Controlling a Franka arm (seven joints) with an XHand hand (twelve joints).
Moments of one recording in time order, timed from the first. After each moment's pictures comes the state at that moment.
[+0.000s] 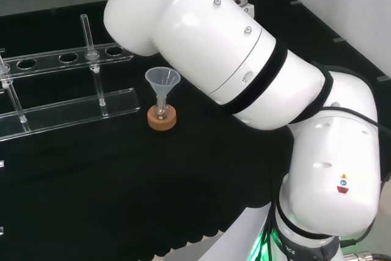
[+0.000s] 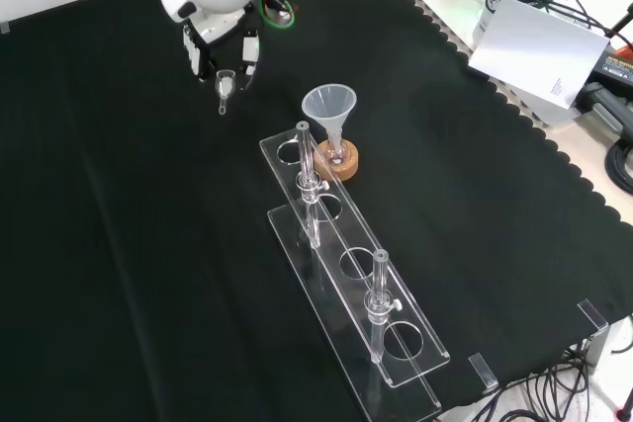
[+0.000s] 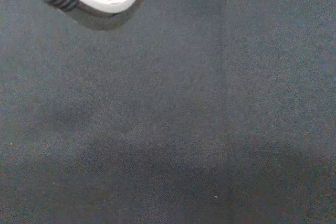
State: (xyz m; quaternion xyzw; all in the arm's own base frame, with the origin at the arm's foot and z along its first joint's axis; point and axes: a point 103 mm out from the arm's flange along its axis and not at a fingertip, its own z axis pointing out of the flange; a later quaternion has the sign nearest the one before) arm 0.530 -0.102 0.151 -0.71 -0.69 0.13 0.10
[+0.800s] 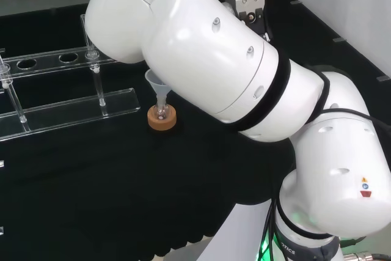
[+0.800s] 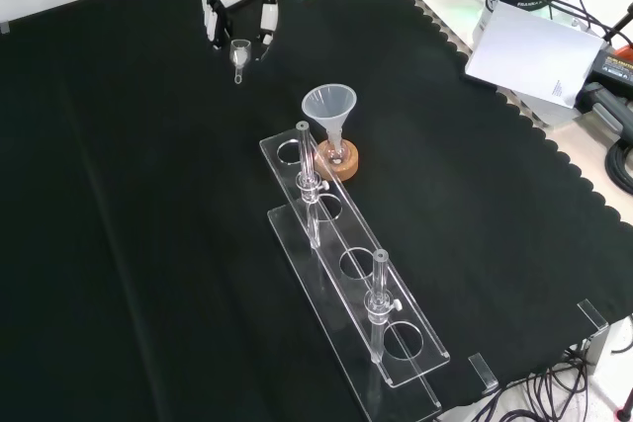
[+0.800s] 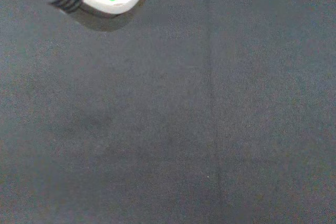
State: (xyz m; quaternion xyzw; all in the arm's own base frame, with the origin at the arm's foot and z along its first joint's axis) arm 0.489 -0.096 0.204 -0.72 -0.69 0.10 0.08
